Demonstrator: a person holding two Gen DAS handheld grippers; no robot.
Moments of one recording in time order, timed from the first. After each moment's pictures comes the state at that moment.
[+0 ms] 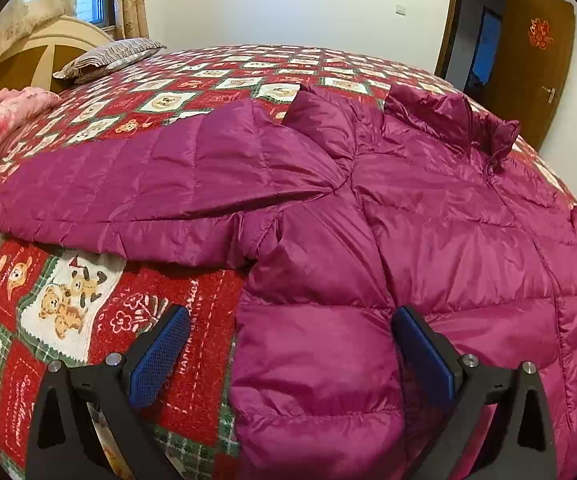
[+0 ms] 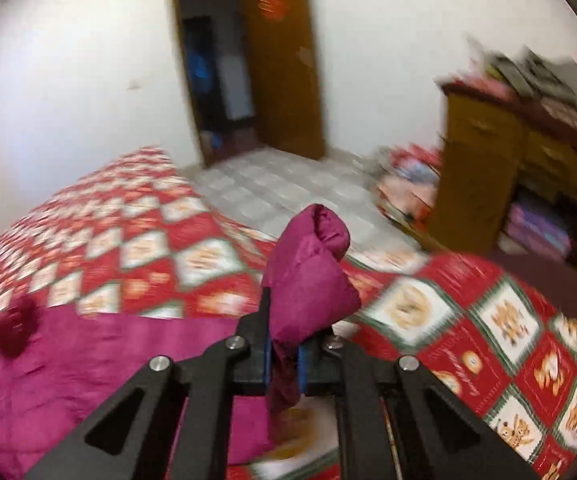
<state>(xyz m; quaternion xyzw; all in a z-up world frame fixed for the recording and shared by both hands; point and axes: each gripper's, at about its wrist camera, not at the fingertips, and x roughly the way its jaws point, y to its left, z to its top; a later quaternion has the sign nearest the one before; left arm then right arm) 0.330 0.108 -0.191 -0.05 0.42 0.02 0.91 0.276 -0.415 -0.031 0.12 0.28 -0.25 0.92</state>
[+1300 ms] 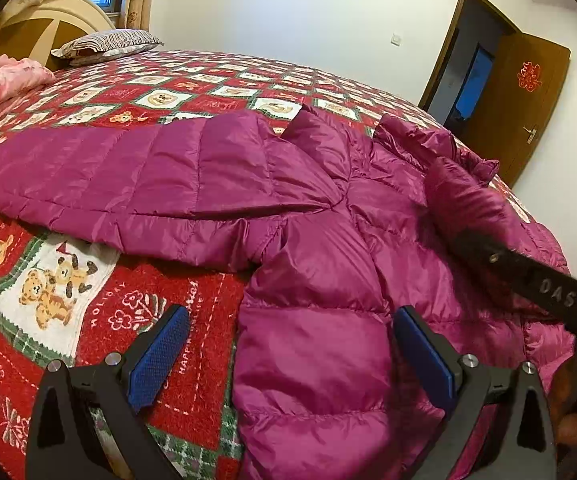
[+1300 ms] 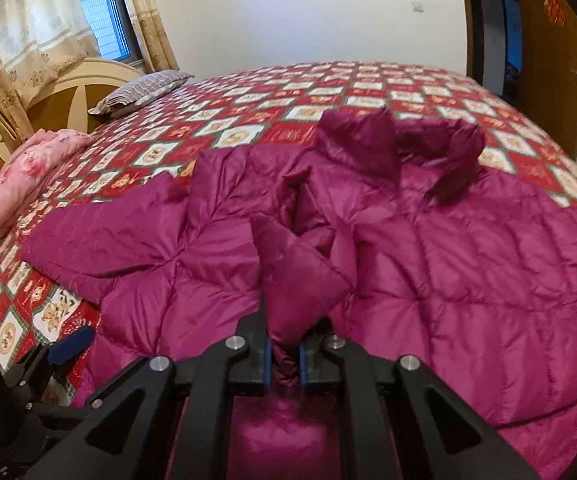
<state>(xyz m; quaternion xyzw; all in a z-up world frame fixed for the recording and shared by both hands) 0.322 0.125 -0.189 -0.13 0.38 -0.02 0.92 0.366 -0.020 -0.140 0.01 0.40 0.16 0.90</state>
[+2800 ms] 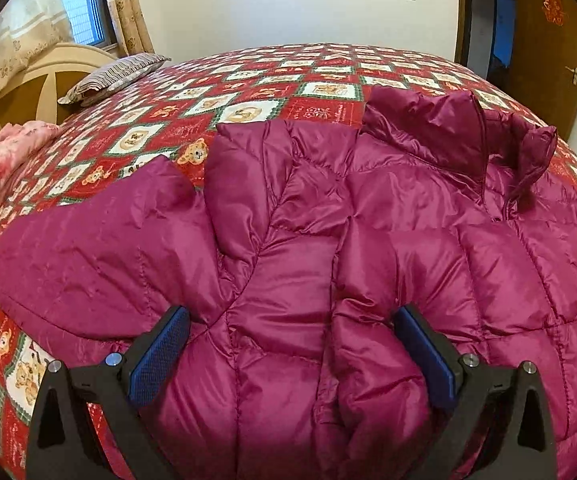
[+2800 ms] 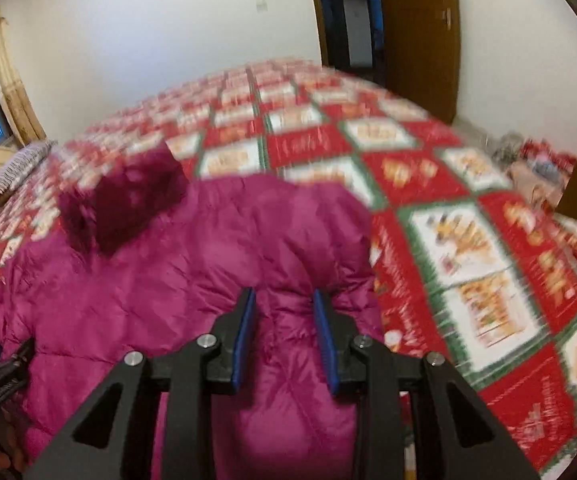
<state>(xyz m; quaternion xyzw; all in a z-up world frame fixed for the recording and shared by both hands) 0.425 0.031 -0.186 -0.01 0.42 0.08 0.90 0.386 -0.230 -0.129 0.09 0.37 -0.07 0.92</state>
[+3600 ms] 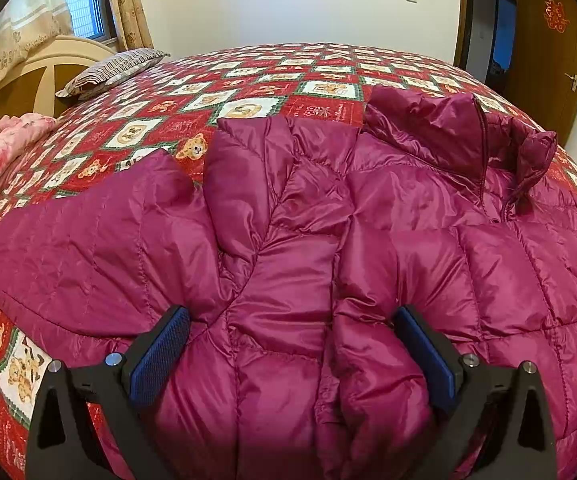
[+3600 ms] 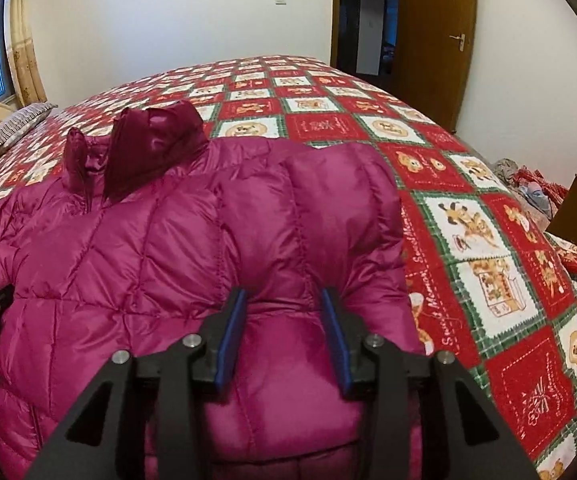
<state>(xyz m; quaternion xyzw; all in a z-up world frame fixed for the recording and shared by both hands) 0.423 0.033 -0.187 -0.01 0.42 0.07 0.90 0.379 -0.198 -0.162 0.02 0.40 -0.08 0.91</state>
